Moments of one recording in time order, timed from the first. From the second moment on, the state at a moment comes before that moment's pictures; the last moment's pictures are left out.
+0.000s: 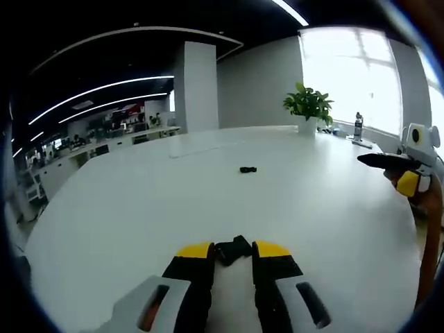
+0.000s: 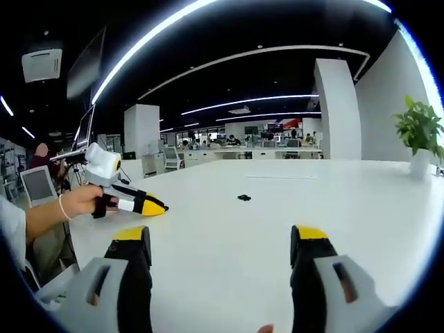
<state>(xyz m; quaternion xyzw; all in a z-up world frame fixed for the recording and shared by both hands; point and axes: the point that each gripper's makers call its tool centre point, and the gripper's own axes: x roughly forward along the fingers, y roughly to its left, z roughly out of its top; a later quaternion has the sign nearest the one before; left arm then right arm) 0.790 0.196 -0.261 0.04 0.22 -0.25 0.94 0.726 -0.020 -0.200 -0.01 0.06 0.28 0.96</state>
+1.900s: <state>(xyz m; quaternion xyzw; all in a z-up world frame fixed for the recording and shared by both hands) 0.772 0.215 -0.245 0.01 0.19 -0.28 0.94 0.774 0.023 -0.179 -0.07 0.07 0.32 0.94</state>
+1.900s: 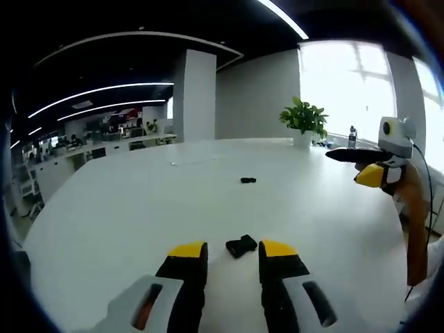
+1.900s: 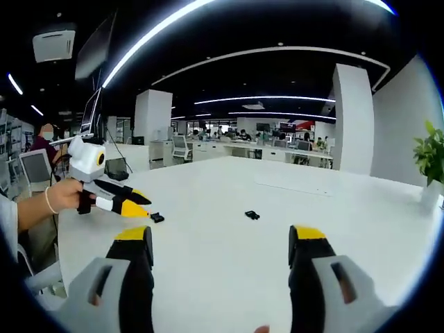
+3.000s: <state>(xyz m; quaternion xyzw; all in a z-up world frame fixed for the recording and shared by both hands) 0.772 0.219 -0.242 0.06 0.17 -0.33 0.93 0.813 0.043 -0.182 -0.09 0.06 0.38 0.92</state>
